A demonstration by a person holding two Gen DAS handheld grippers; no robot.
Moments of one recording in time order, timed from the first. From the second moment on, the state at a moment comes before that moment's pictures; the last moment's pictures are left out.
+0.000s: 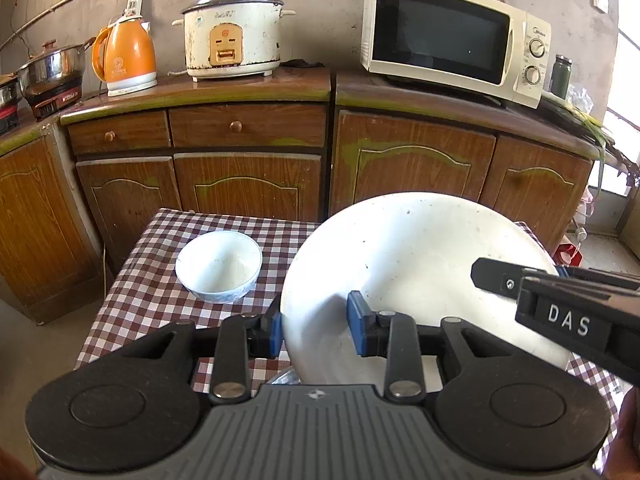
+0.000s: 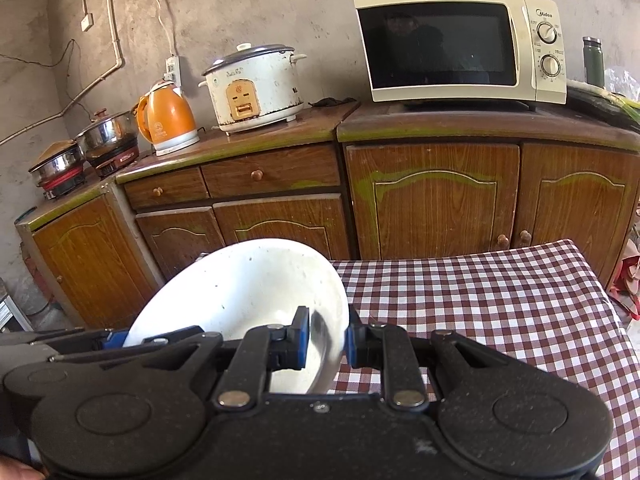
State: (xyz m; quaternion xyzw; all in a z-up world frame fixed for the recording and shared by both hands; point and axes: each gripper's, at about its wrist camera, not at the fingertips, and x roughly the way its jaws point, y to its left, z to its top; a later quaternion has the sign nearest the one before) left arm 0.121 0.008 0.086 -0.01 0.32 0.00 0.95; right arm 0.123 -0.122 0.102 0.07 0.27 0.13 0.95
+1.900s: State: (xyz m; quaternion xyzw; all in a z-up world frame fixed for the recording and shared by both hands) left arm 0.065 -0.002 0.074 -0.01 0.31 0.00 0.95; right arm 0.057 -0.135 0.091 0.07 0.27 0.13 0.95
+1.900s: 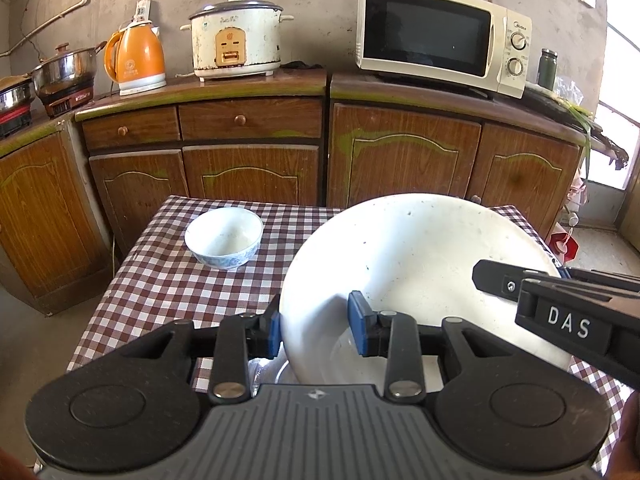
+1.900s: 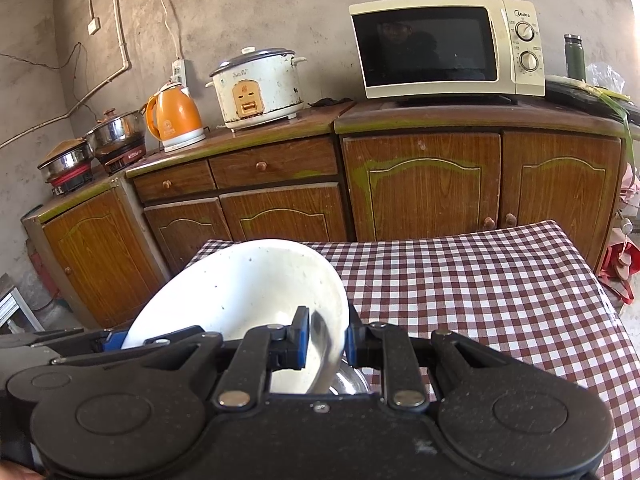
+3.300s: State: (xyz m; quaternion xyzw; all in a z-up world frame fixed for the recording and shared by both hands) left arm 0.049 -0.003 0.064 -0.01 0.31 0.00 0.95; right arm 0.046 -0.137 0.082 0.07 0.27 0.13 0.95
